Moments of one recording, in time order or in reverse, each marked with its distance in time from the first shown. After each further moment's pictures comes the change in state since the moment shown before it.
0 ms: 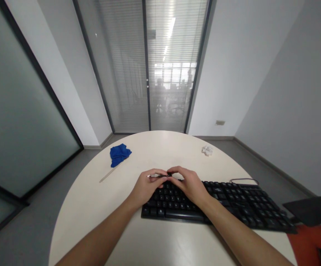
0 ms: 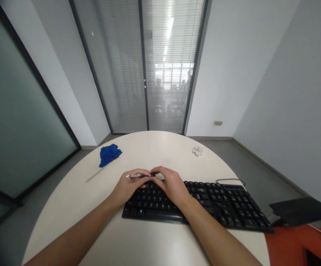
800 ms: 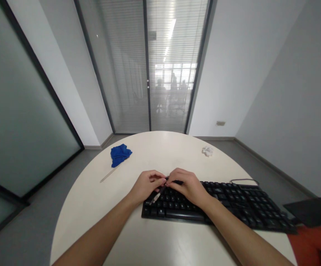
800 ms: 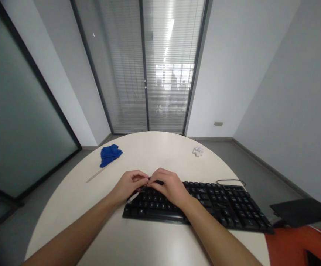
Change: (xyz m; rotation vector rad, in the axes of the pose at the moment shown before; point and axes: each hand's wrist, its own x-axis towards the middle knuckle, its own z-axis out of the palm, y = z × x) left_hand 0.007 -0.010 -0.011 0.046 -0.075 -0.107; right_hand 0.001 -0.001 -0.001 0.170 -0.089 -0.150
